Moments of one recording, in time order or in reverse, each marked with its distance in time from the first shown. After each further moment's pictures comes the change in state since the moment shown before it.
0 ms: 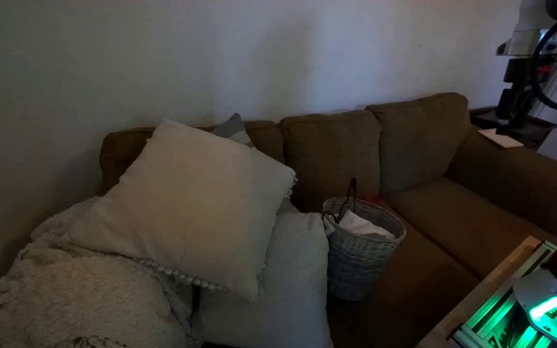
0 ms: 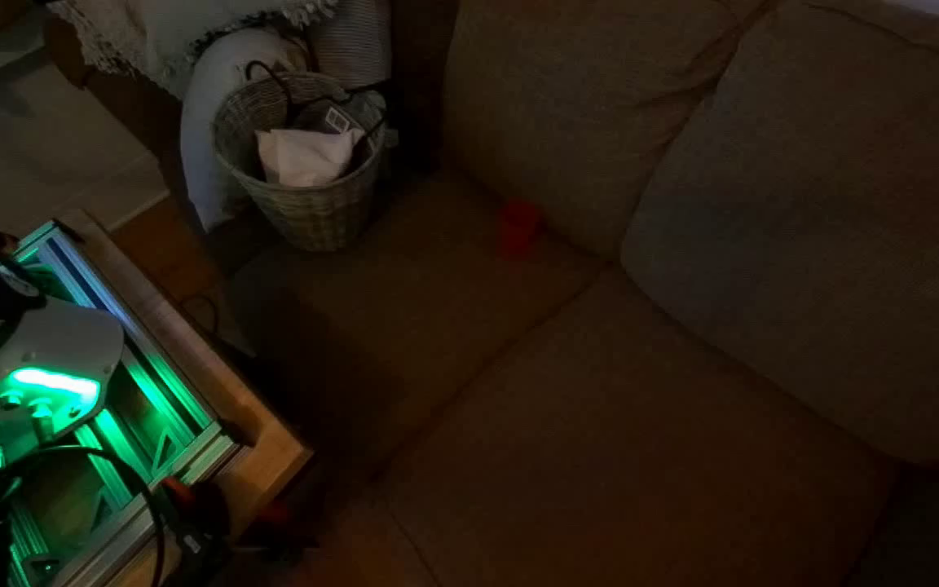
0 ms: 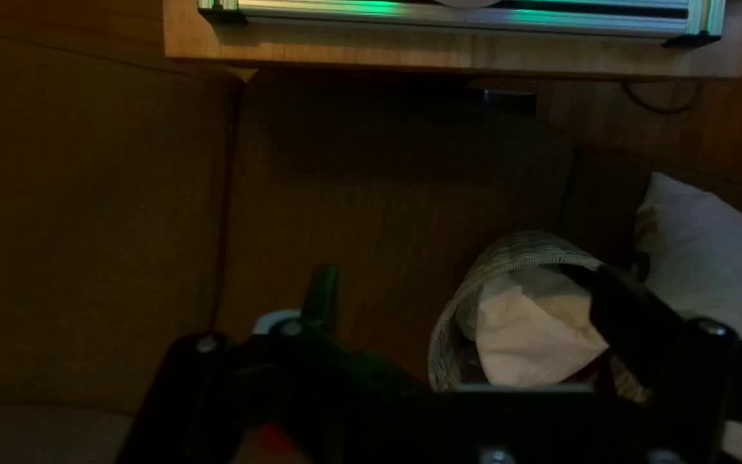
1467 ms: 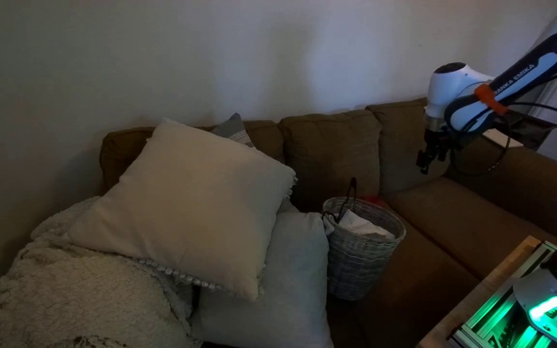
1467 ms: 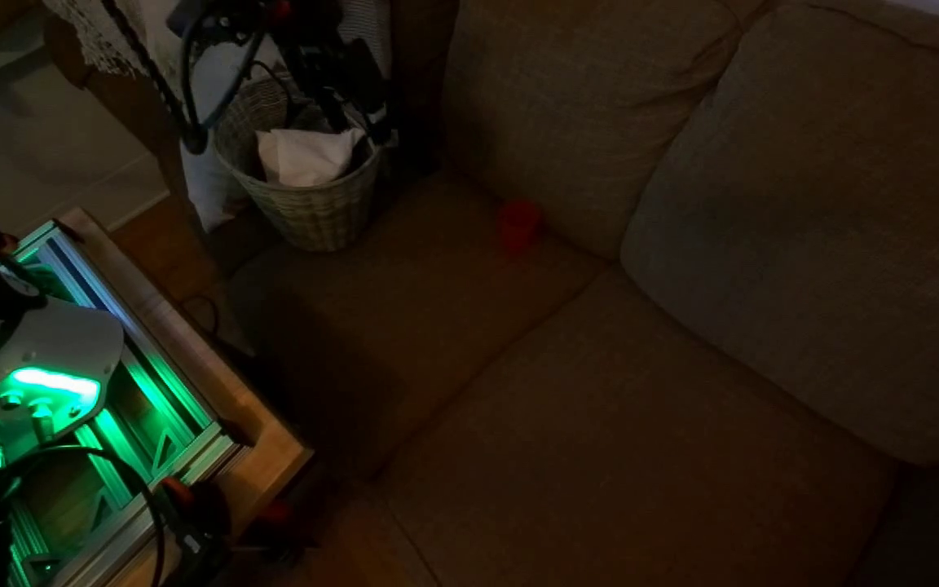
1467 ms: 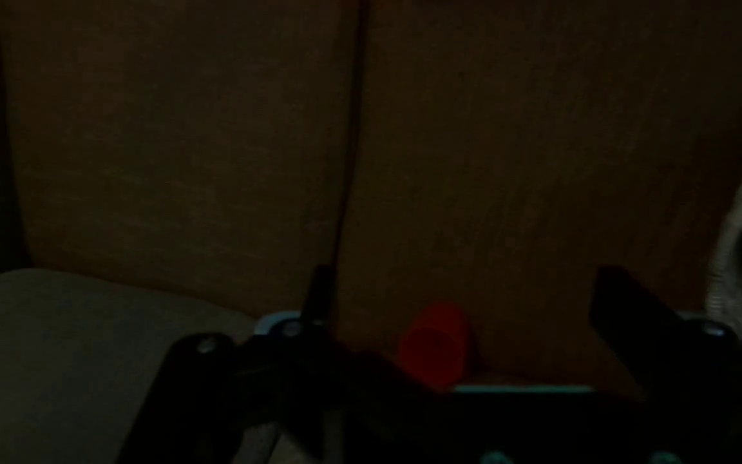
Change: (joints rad) arm -0.080 0.770 0.040 0.033 -0.449 0.865 0.382
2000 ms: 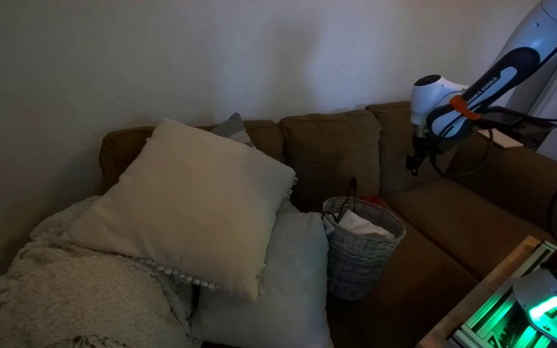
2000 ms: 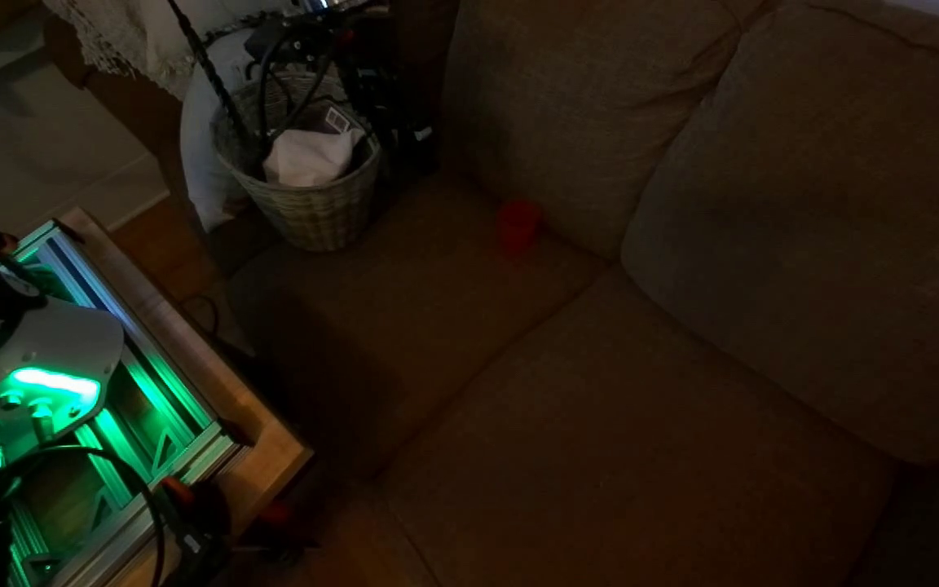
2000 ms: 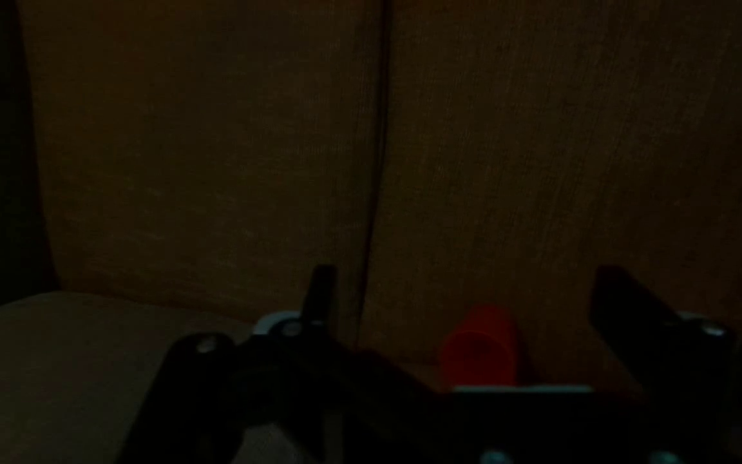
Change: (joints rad) arm 0.012 0.202 -0.026 0.162 -0.040 -0.013 0.093
